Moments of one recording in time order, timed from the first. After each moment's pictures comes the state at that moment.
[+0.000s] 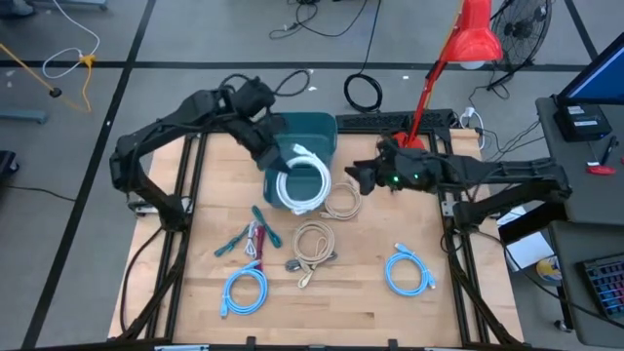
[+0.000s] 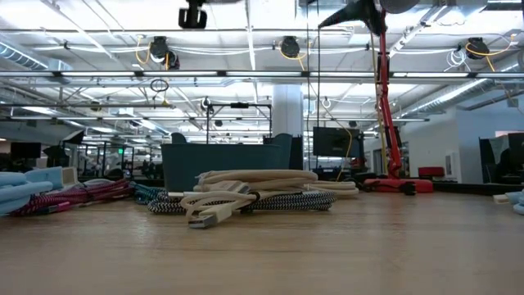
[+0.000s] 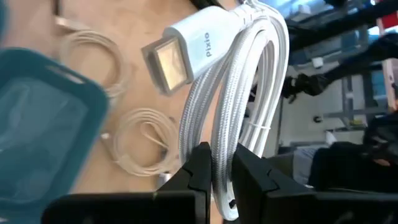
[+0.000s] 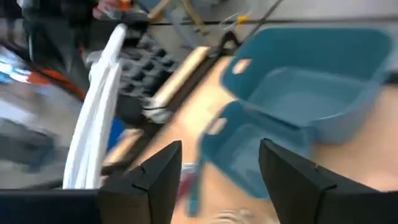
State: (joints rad) left arm 0.40 1.56 1.81 -1.11 0.68 -0.37; right arm 0.01 1.16 1.13 -0.35 0.33 0.87
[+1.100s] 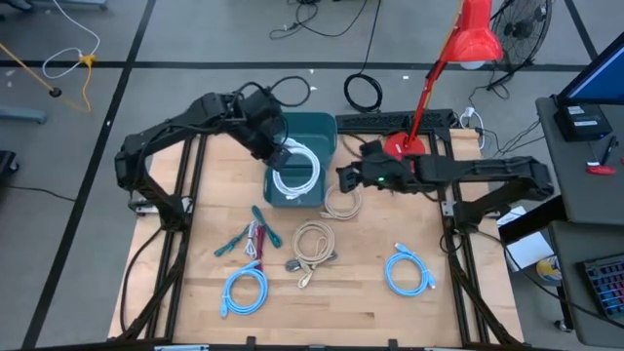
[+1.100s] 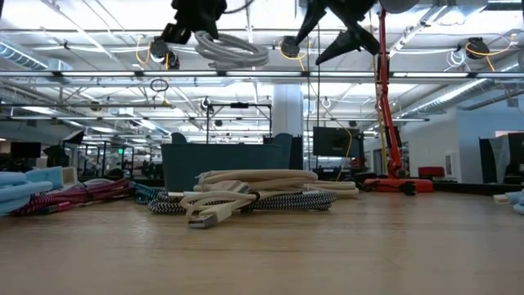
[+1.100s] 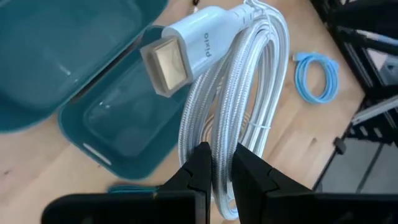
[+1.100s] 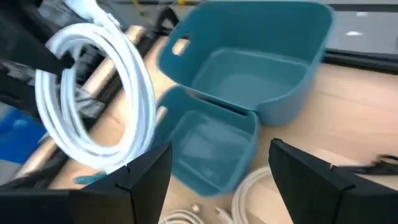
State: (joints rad) left arm 0.41 1.61 1.81 -1.26 0.30 -0.47; right arm -0.02 1.39 1.29 -0.59 0.47 0.93
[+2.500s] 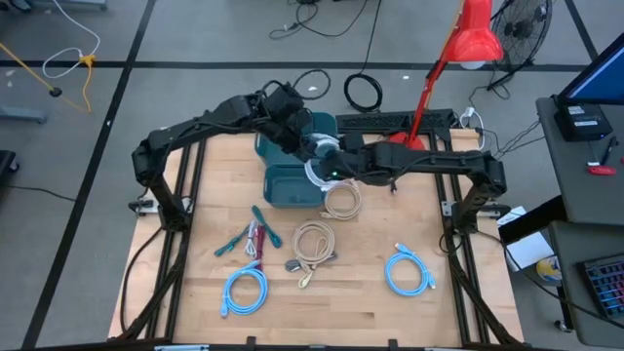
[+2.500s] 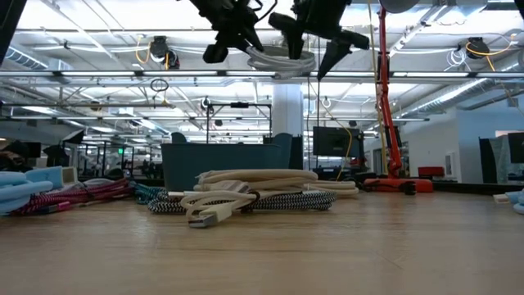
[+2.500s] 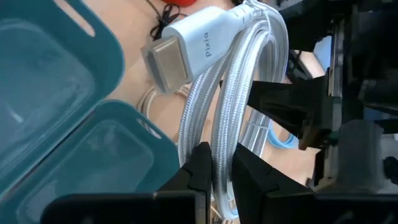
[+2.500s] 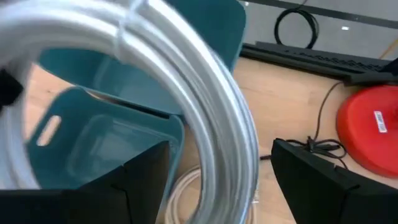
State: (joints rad) left arm 0.41 1.73 1.81 -0.93 0.36 -0.52; right arm -0.08 1.75 1.71 -1.13 0.61 1.09
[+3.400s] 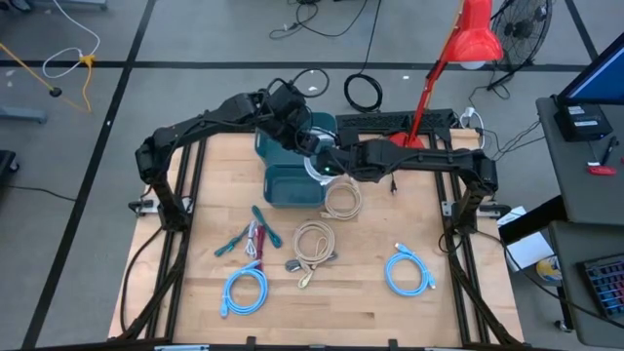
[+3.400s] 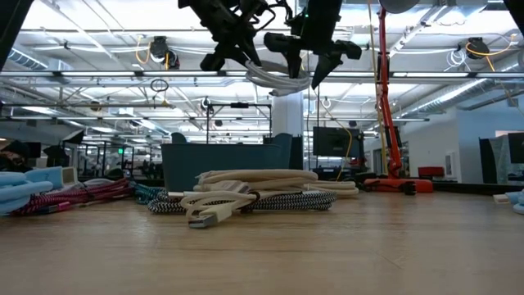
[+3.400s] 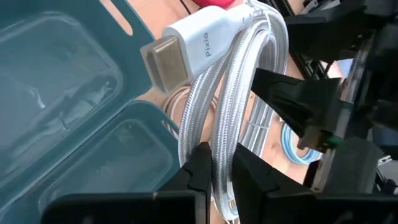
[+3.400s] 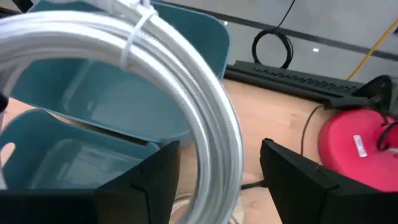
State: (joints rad) left arm 0.44 1.77 1.81 -0.94 0.31 -0.56; right arm -0.13 1.80 1.71 -1.11 0.71 1.03
